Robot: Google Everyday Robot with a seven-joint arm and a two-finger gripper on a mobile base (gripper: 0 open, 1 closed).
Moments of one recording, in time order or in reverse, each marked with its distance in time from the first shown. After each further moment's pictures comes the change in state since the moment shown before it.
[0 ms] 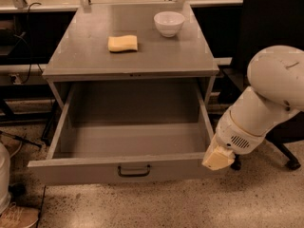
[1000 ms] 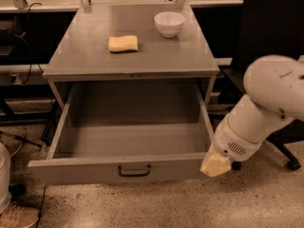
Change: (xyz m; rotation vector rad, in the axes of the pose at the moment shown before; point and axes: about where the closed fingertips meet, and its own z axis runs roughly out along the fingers) arm 0.005 0.005 0.014 -0.027 0.004 0.025
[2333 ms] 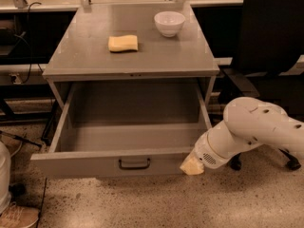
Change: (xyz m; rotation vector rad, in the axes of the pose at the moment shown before) arm -0.027 -0.045 0.096 0.070 -0.175 0.108
